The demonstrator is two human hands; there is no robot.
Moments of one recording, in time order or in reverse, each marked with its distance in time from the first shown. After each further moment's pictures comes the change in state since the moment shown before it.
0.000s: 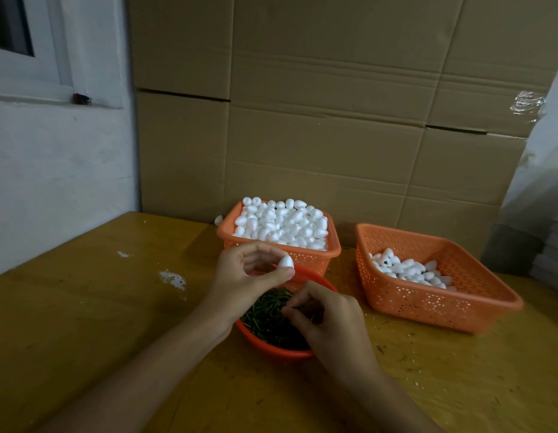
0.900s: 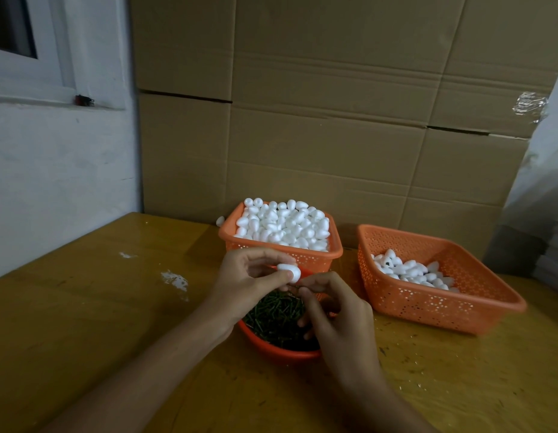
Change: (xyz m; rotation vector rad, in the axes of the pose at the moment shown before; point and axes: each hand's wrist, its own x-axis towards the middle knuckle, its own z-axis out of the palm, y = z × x) left_hand 0.000 0.004 -0.001 -0.042 -0.075 -0.014; right_hand -0.004 -0.010 0.000 0.270 0.154 0.080
